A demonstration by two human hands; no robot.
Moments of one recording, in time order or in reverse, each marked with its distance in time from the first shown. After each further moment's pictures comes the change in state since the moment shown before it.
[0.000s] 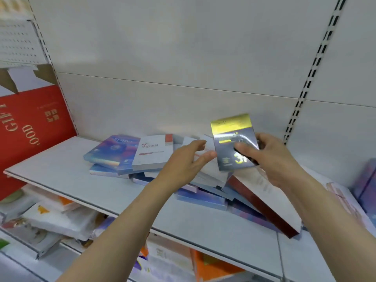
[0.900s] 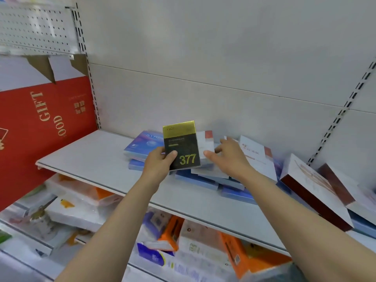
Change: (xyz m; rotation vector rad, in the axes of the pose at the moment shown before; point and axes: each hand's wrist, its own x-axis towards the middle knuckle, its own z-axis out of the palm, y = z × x) left_hand -0.046 -0.158 -0.112 -0.535 0.279 -0.410; right_hand 0.004 -0.010 0.214 -0.872 -0.062 -0.038
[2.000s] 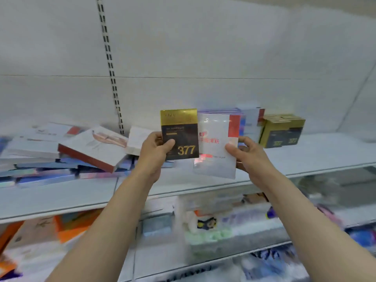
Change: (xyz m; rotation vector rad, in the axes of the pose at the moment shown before) left_hand -0.281 0.108 0.458 -0.278 -0.532 0.057; right_hand -0.332 0.444 -0.278 0.933 0.522 0.382
